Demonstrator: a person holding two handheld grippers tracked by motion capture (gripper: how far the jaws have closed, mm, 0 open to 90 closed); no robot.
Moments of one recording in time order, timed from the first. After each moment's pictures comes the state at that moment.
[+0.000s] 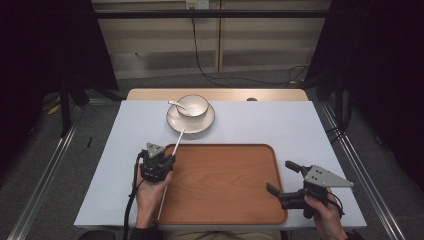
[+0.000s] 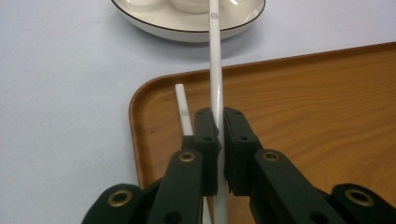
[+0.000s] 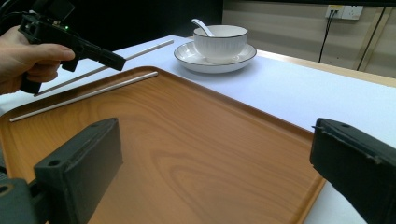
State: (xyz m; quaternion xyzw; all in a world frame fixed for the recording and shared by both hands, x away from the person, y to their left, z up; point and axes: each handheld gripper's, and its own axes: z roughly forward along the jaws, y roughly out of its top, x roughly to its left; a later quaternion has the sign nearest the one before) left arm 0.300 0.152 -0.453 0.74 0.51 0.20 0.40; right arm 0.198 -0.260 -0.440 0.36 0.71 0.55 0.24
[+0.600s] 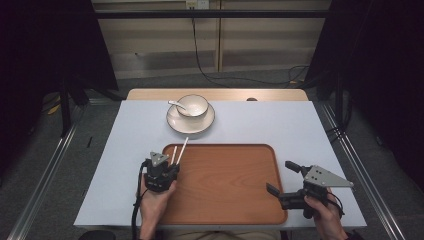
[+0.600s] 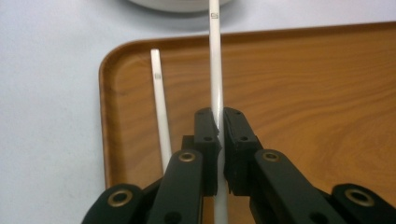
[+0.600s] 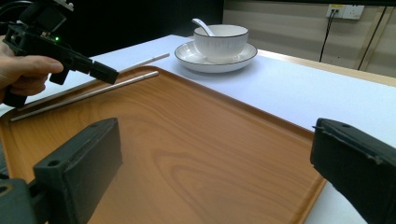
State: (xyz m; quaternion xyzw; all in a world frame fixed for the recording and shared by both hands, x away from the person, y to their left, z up) left arm 0.279 0.143 -0.462 0.74 0.53 0.18 0.38; right arm 0.198 -0.259 -0.441 0.36 0.72 0.55 0.23
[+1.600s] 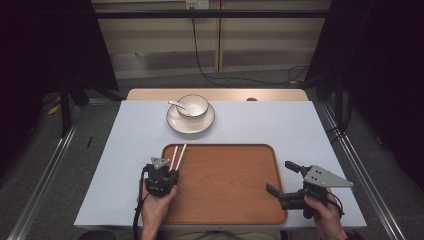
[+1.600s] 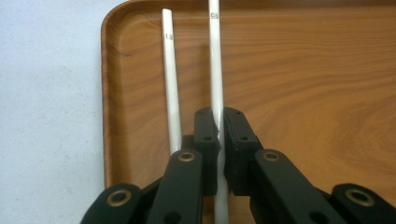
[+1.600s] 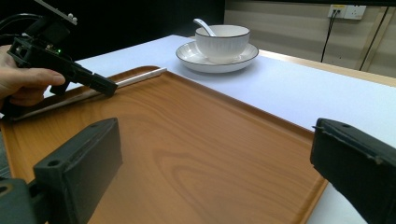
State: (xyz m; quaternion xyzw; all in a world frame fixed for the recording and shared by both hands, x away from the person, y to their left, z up) left arm 0.275 0.142 -0.474 0.73 0.55 0.17 0.35; right arm 0.198 -0.259 -0.441 0.36 0.72 0.55 0.24
